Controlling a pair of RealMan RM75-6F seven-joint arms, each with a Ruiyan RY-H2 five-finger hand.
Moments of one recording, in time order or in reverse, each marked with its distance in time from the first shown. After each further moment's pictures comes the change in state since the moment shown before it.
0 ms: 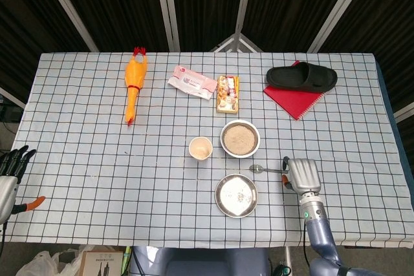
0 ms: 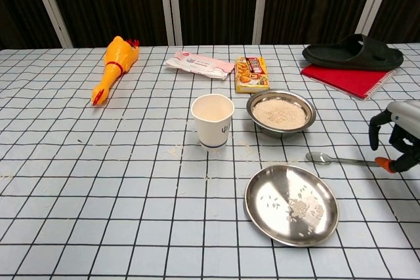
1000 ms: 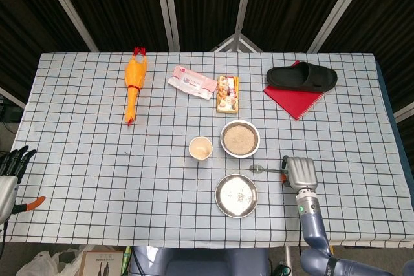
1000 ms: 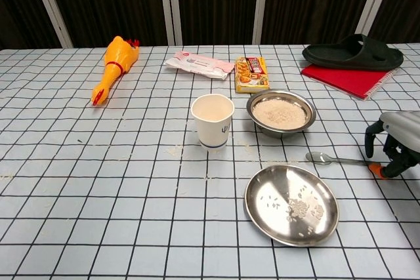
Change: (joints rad) left arm -0.002 0.003 -0.002 -0.010 -0.017 -0.011 0.005; right arm 0.049 -0.079 0.005 0.119 0.110 -0.011 0.016
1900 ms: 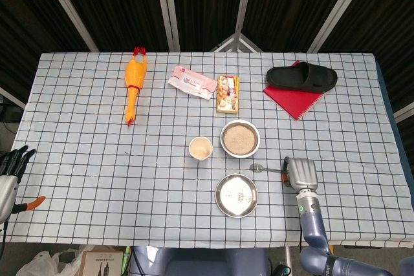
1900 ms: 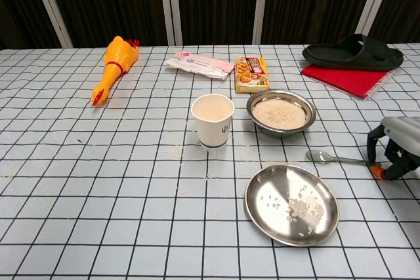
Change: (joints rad) left arm -0.001 0.000 -0.001 -0.003 -0.005 -0.004 0.003; right arm 0.016 -0.013 -0.020 0.034 0.028 0.003 0.026
